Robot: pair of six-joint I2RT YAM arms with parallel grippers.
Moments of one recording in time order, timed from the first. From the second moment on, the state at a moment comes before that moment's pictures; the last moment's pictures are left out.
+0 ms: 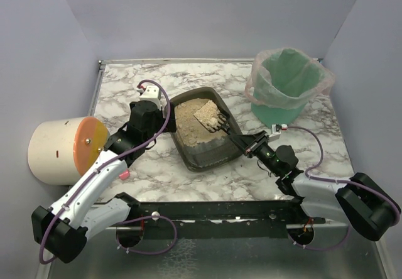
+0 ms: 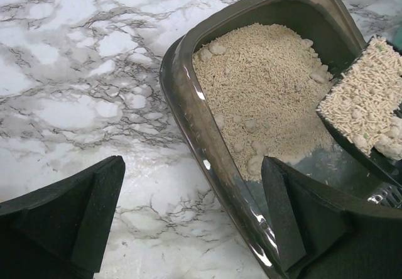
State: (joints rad) left arm -0.53 0.97 0.88 -0.40 -0.31 -0.29; right arm 0.65 1.14 0.12 1.02 -0.01 1.33
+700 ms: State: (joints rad) left arm -0.53 0.94 0.87 -0.38 -0.31 -0.29; right arm 0.64 1.15 0.14 1.09 -0.09 1.40
